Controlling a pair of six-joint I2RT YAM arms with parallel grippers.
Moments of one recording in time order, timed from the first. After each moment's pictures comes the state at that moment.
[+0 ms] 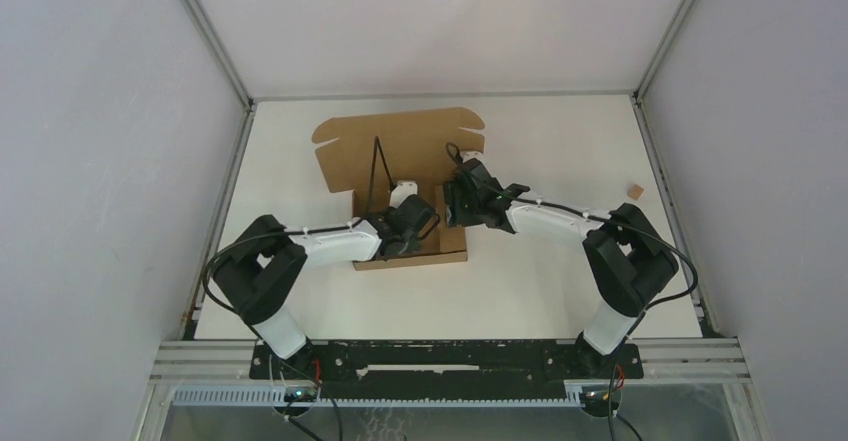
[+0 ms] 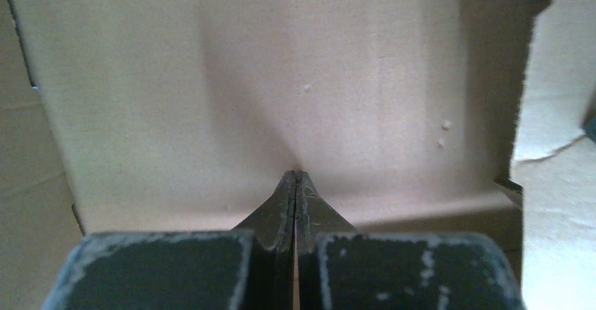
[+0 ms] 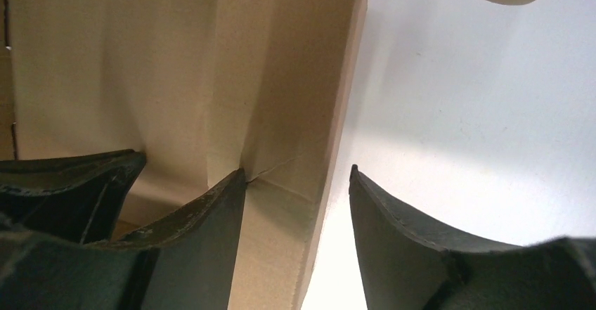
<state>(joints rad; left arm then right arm) -0.82 1.65 0.88 -0.26 -0.43 -0.67 0.71 1.69 1.06 -0.27 0.16 0.47</state>
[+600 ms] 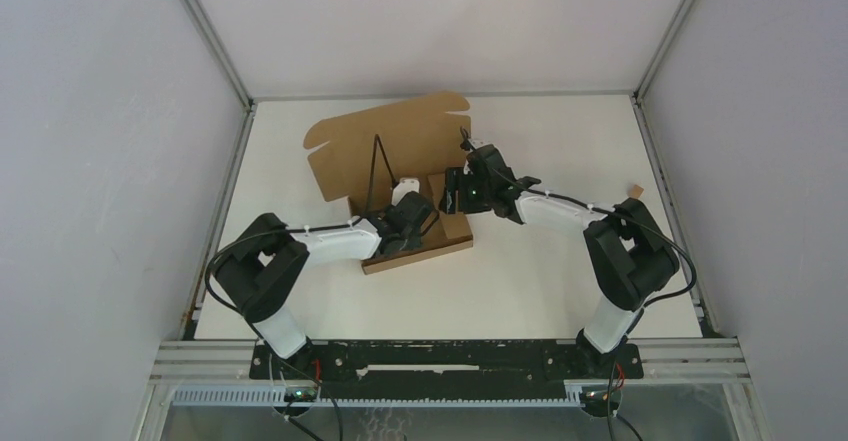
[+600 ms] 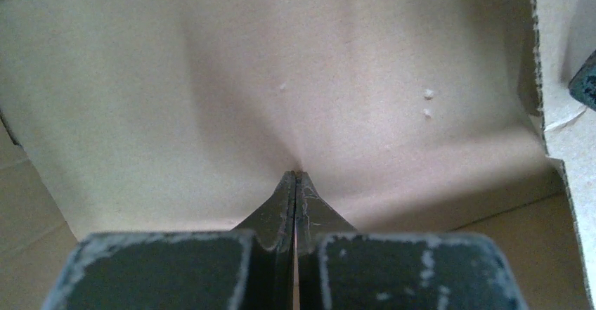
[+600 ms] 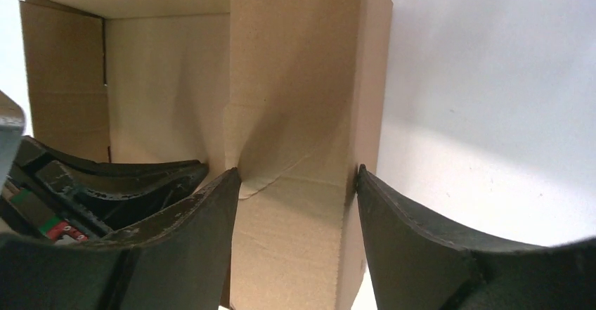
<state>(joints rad) -0.80 1.68 0.88 -0.20 -0.39 -0.64 0.60 1.71 1.06 -0.14 -0.10 0.47</state>
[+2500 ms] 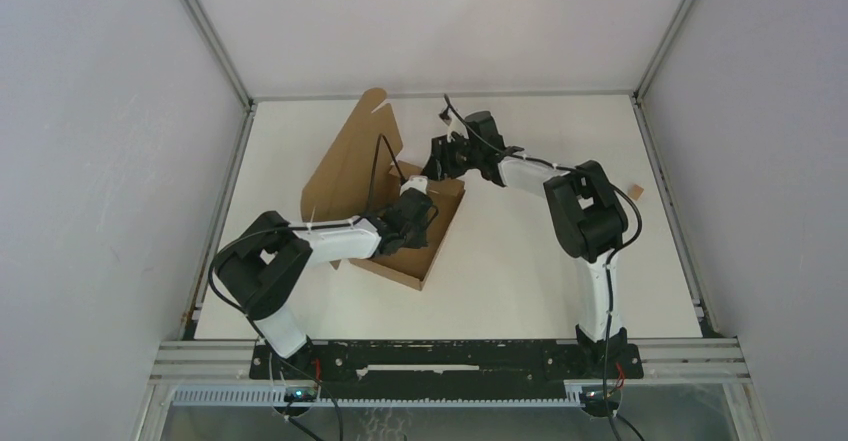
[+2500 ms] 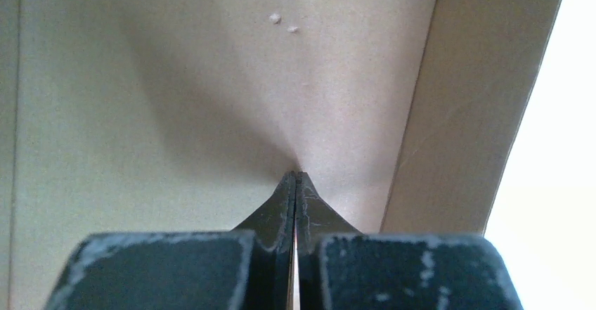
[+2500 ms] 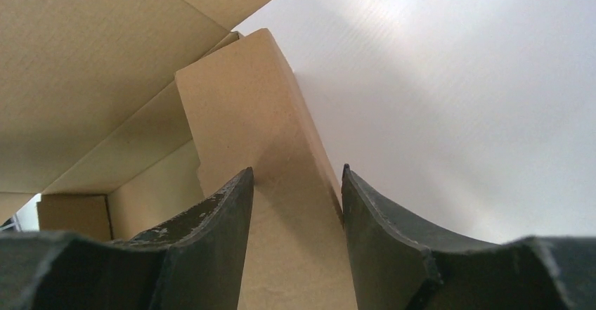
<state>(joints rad) -0.79 1.69 0.86 -0.07 -0.25 -0.55 0.48 2.09 1.41 0.07 -0.52 0.25</state>
